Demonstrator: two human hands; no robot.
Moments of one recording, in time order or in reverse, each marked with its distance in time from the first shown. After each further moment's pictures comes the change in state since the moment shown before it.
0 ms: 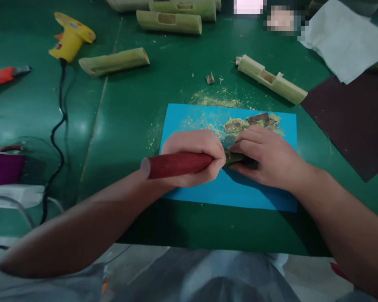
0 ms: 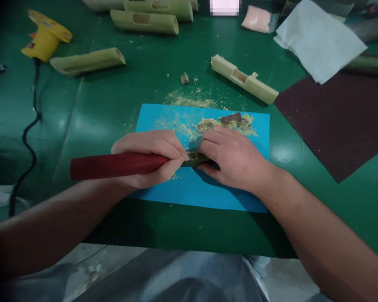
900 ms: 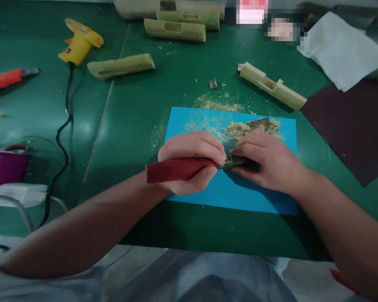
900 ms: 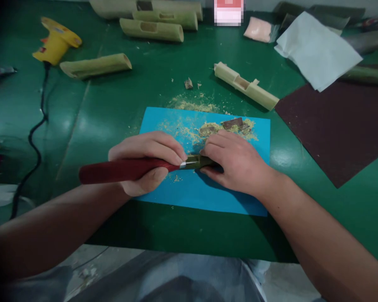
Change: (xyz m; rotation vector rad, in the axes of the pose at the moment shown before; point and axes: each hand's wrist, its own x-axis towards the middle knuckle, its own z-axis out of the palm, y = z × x) left_hand -0.006 -0.004 -0.005 0.008 0.062 0.128; right_hand -0.002 0.001 -0.004 0.056 0.000 0.013
